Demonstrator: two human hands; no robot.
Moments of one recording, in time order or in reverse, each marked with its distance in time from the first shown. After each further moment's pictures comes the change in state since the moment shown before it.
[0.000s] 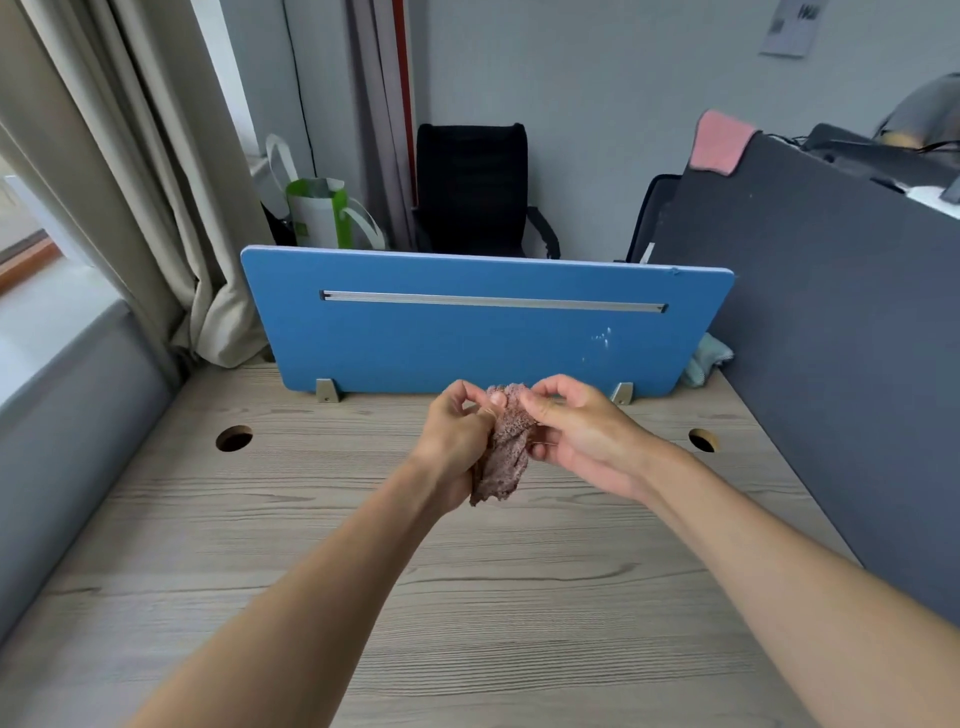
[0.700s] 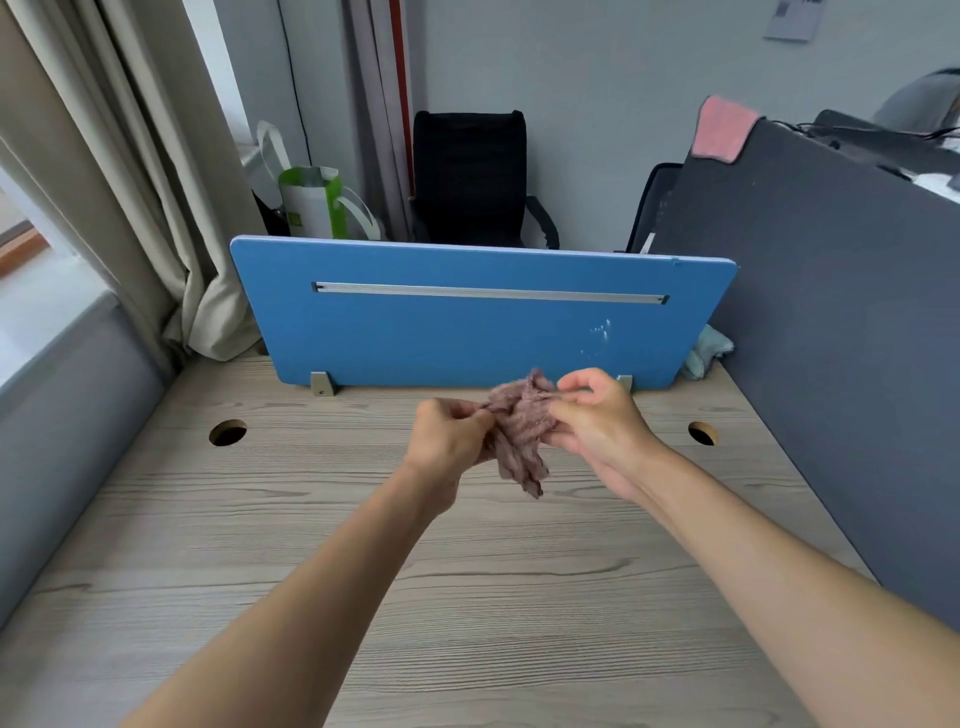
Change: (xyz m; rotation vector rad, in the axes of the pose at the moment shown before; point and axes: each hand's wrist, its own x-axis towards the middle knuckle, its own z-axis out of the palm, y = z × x) left_hand 0.012 -0.011 -0.005 0.224 0.143 -0.047; right_hand 0.007 0.010 -0.016 -0.096 0.278 -0.111
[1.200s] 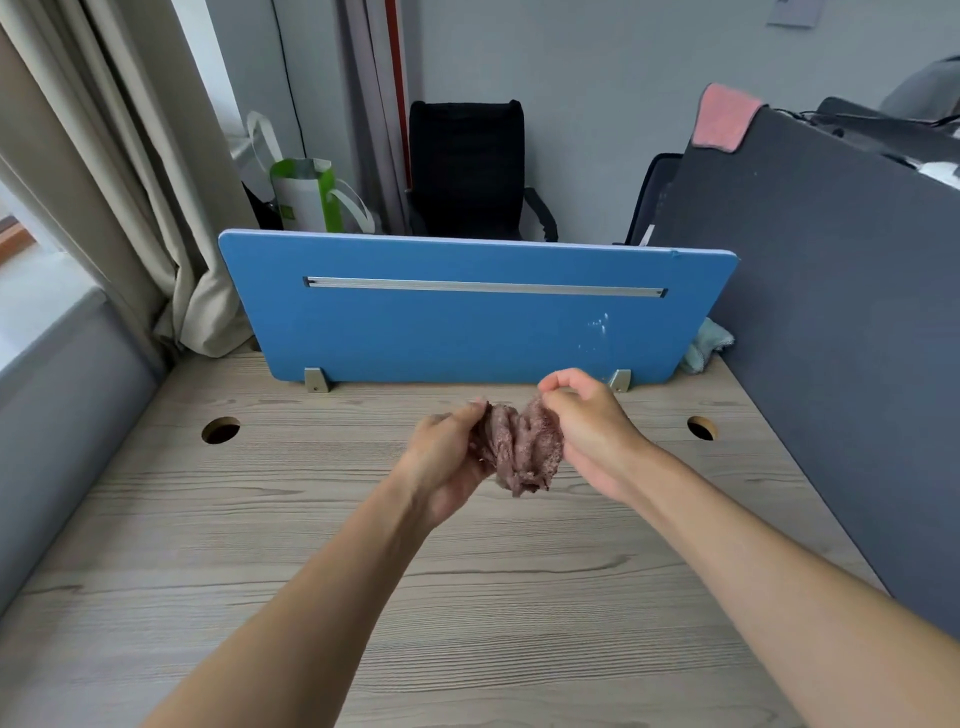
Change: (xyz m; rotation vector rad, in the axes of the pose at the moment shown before) left_hand 0.005 -0.013 0.005 -0.471 -0.173 -0.229; right_hand 0.016 0.015 0.004 -0.120 0.019 0.062
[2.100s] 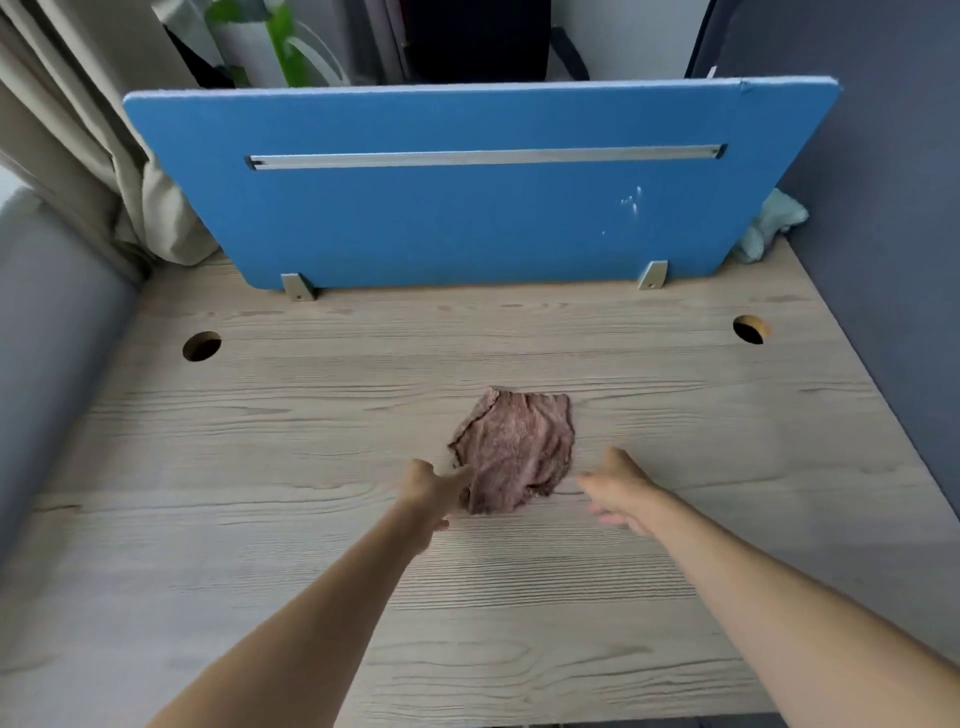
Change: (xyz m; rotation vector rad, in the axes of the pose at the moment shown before) left_hand 0.054 -0.134 -0.092 0.789 0.477 -0.318; right_hand 0.037 0.204 -0.051 -0.571 -0.067 0.567
